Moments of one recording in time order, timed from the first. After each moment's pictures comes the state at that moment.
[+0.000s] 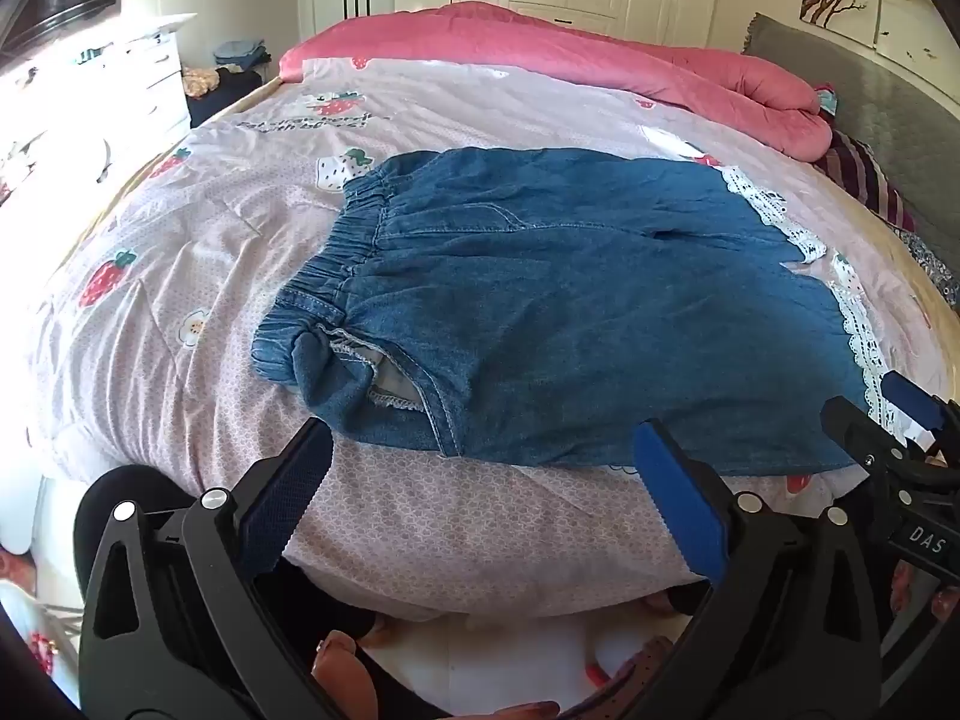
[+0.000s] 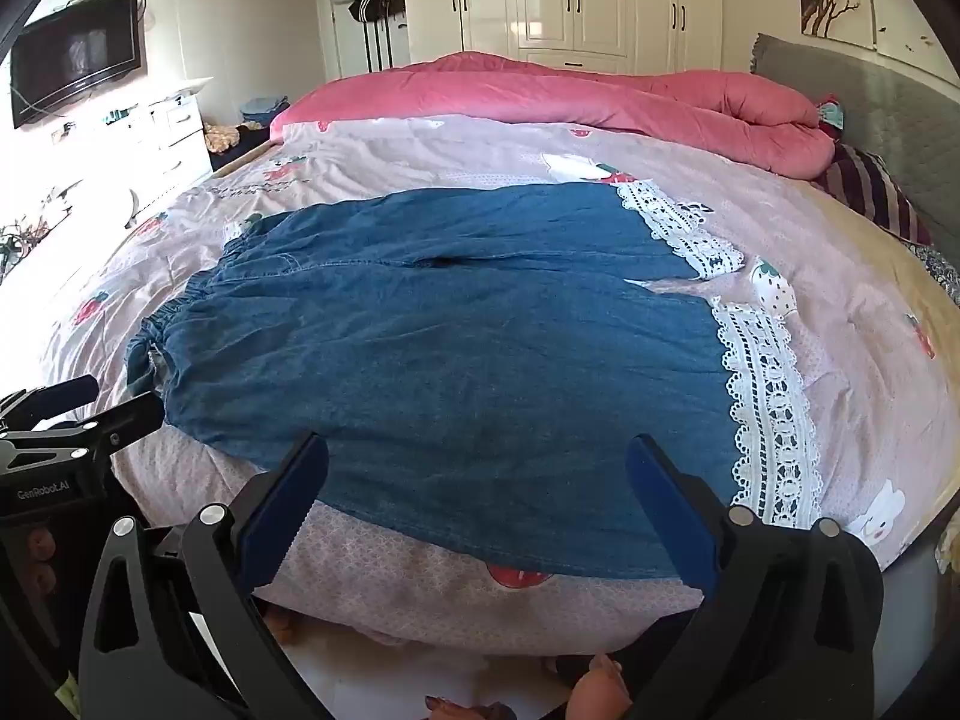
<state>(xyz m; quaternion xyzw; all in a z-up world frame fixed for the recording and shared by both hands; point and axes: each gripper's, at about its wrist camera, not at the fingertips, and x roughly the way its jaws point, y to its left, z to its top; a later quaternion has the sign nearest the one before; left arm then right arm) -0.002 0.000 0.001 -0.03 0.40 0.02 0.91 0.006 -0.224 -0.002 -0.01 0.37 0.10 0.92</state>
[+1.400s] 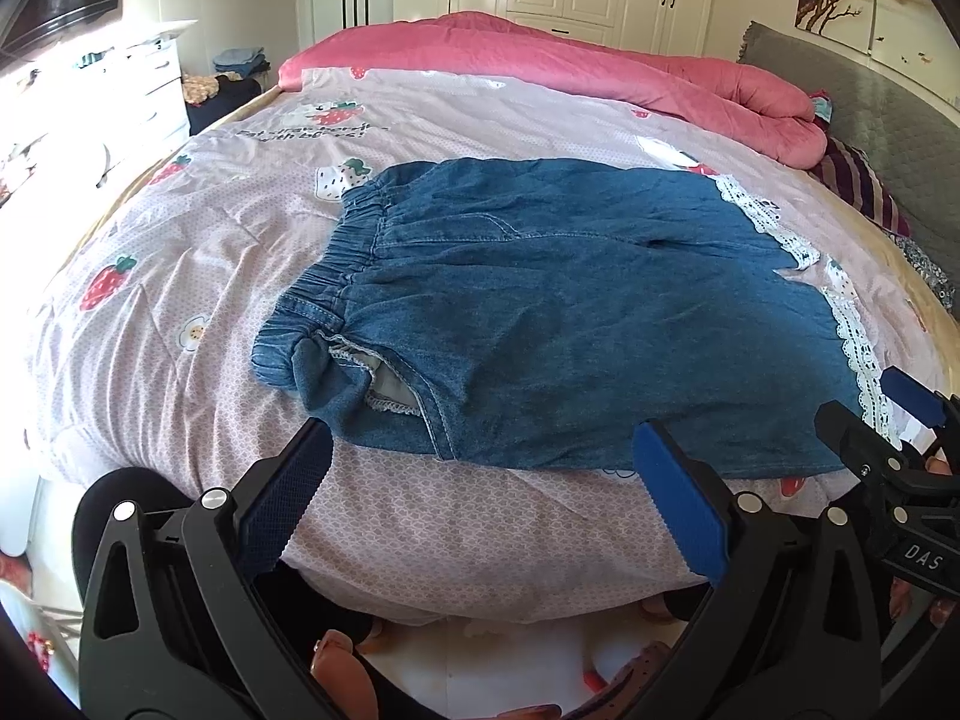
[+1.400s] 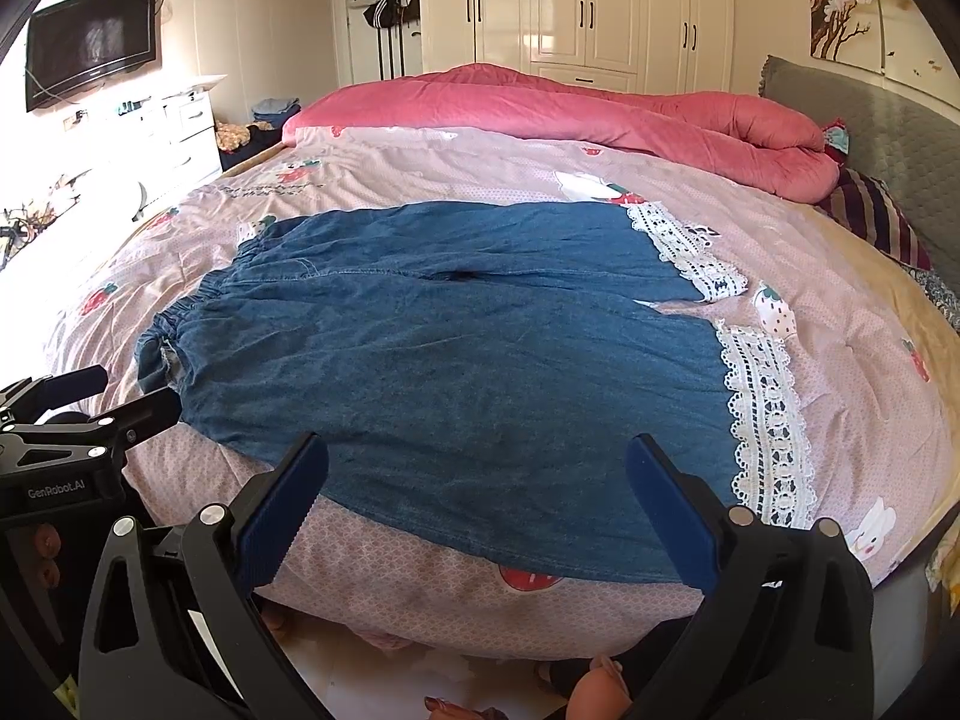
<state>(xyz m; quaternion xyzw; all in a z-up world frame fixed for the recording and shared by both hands) -0.003 0.000 0.002 -0.03 0.40 0.02 0.92 -0.002 -0.213 0.006 -0.03 0.35 0.11 0.93</state>
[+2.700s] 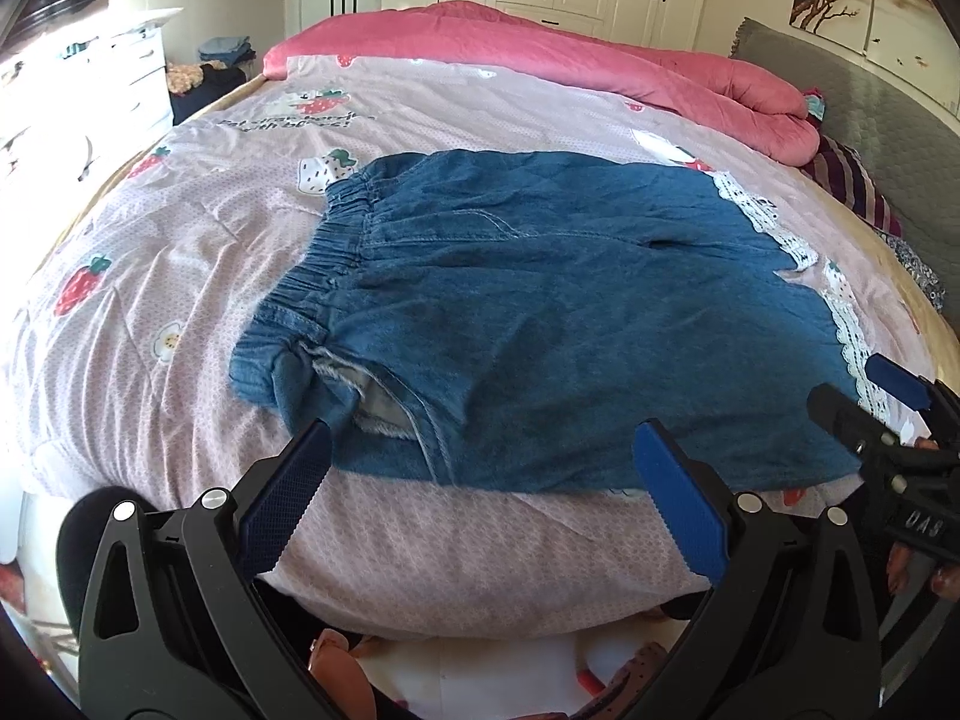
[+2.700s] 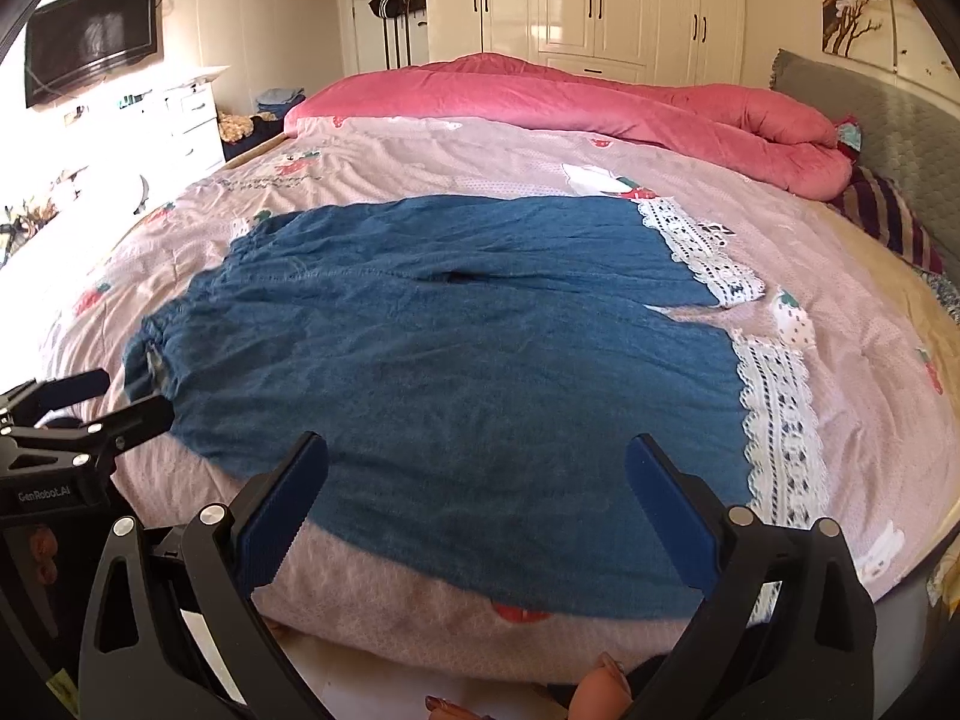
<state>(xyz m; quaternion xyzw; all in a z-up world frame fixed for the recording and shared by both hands) 0.019 0.010 -0.004 -0.04 0.41 0.00 0.91 0.033 -0.216 0.002 -0.02 0.37 0.13 0.92</state>
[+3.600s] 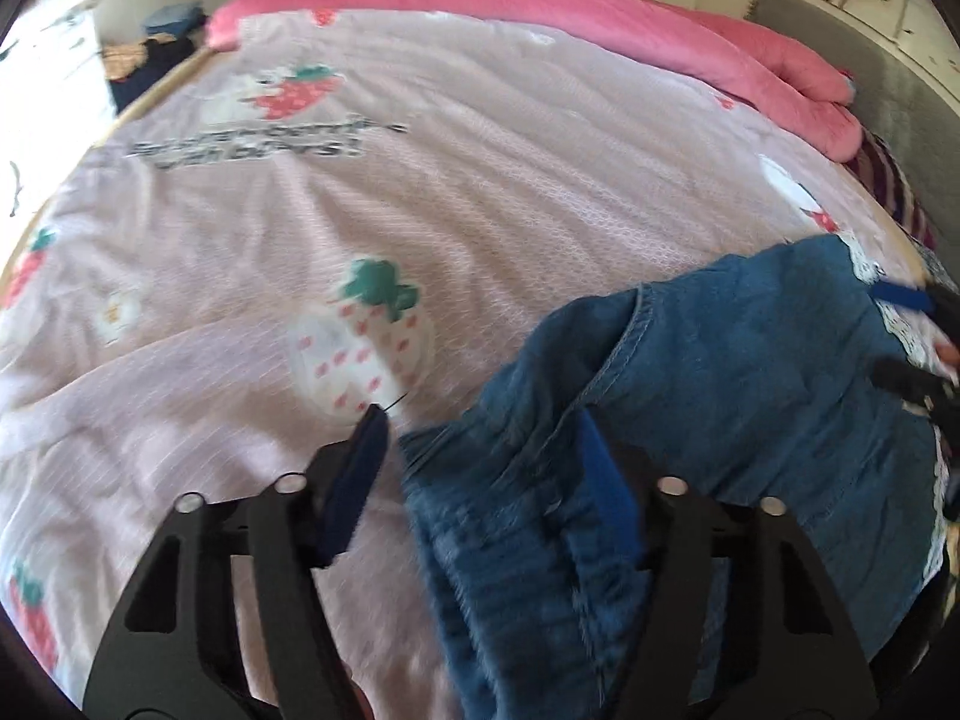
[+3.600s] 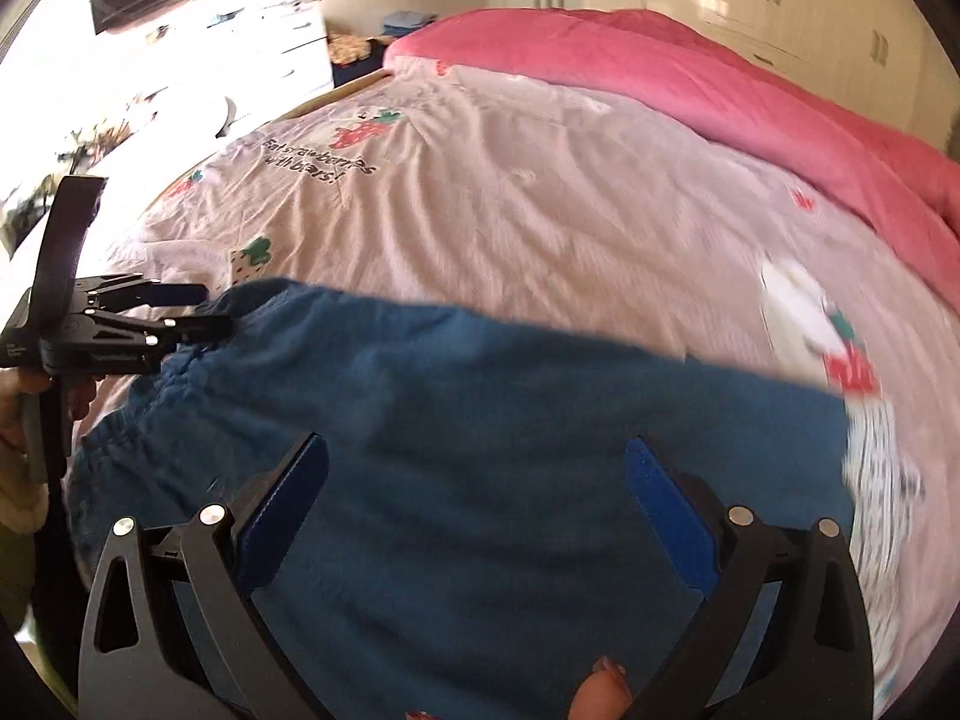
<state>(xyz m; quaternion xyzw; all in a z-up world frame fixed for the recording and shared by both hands) 0.259 0.119 -0.032 -0.03 0.48 -0.06 0.88 0.288 -0.136 0.004 -0.12 0.42 0.30 0.85</state>
